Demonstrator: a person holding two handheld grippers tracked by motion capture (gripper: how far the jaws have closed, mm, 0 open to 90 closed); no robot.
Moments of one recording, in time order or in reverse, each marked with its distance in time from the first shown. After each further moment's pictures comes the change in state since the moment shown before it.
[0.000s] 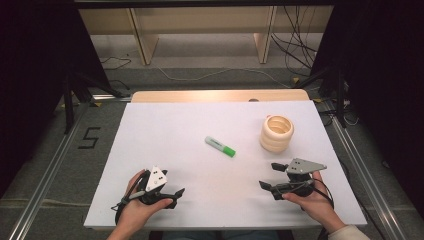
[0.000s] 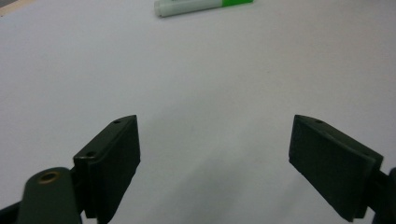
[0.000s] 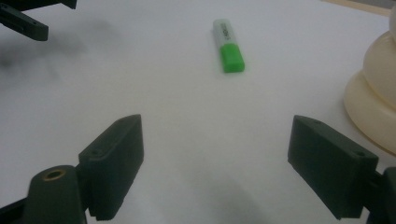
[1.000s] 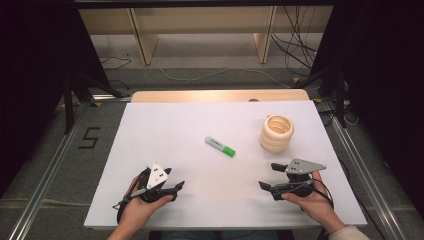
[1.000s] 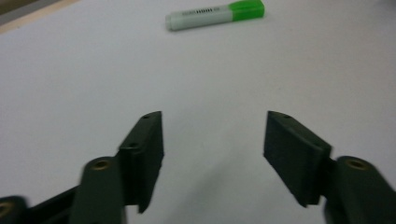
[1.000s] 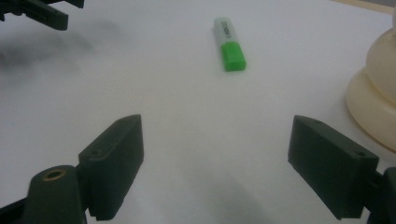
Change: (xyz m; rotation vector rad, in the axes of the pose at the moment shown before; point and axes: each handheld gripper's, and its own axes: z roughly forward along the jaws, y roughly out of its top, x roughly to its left) left arm 0.002 0.004 0.006 -0.043 0.033 -0.013; right arm 0.001 0.000 0.001 0.004 -0.001 0.002
